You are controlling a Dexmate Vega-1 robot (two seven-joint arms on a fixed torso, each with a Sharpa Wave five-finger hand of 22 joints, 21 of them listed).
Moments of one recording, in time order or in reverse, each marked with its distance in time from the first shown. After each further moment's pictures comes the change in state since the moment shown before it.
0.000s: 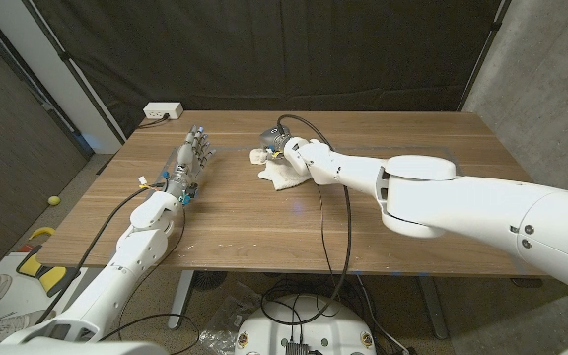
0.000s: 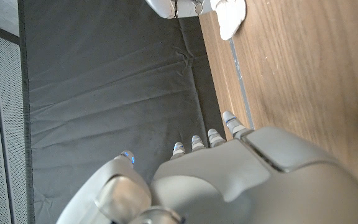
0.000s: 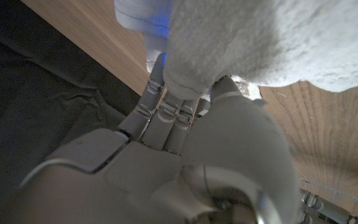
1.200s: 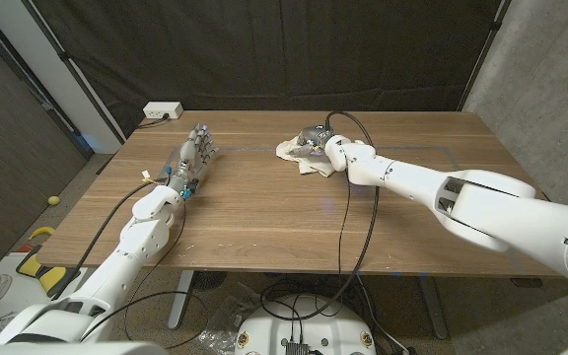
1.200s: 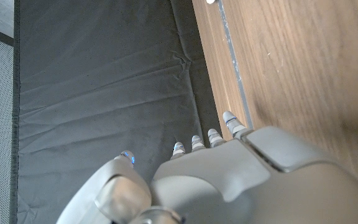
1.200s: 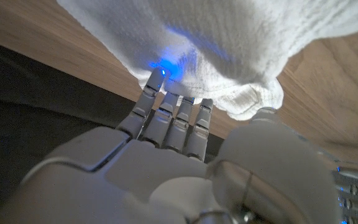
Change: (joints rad) left arm -0.125 -0.026 0.019 0.171 0.006 -0.004 -0.104; left_hand 0.000 0.000 0.000 0.000 0.000 0.000 0.000 0.000 0.000 0.000 0.000 0.000 0.000 0.000 0.000 0.000 0.000 0.000 0.000 -0.008 0.000; right arm -0.173 -0.433 0.370 -0.593 -0.006 -0.127 0.074; right_hand -0.636 -0.145 -0.190 0.259 0.013 -0.446 -0.068 -0.029 -0.036 -0.491 0.008 -0.275 -0.269 -0.512 0.139 -0.646 -0.516 -0.304 0.123 -0.268 -0.184
